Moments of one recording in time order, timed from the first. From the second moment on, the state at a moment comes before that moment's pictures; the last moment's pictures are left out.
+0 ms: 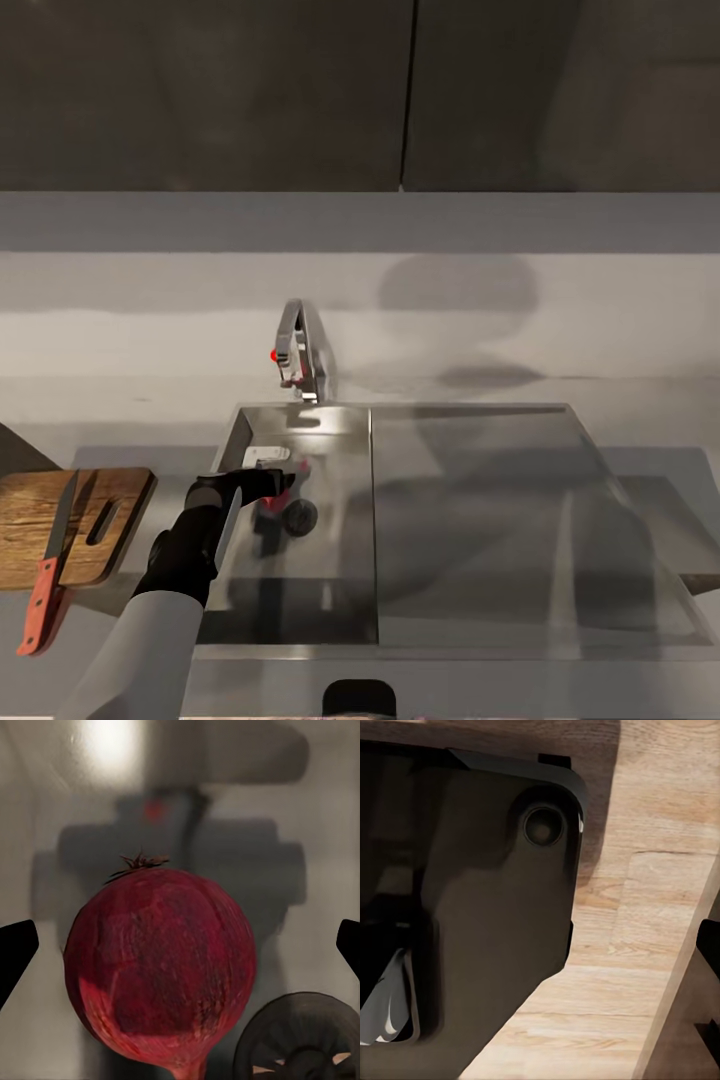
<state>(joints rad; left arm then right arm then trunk) -0.69 -0.12 0.15 -1.03 -0.21 0.69 -0.20 -0.26 0.00 0.15 -0.02 -0.06 -0.08 -0.03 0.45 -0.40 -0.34</state>
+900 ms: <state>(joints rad) -0.69 -0.12 0.15 -1.04 -0.21 0.69 -0.20 -0.26 0.00 0.15 -0.02 -0.06 -0.08 -0.03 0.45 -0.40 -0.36</state>
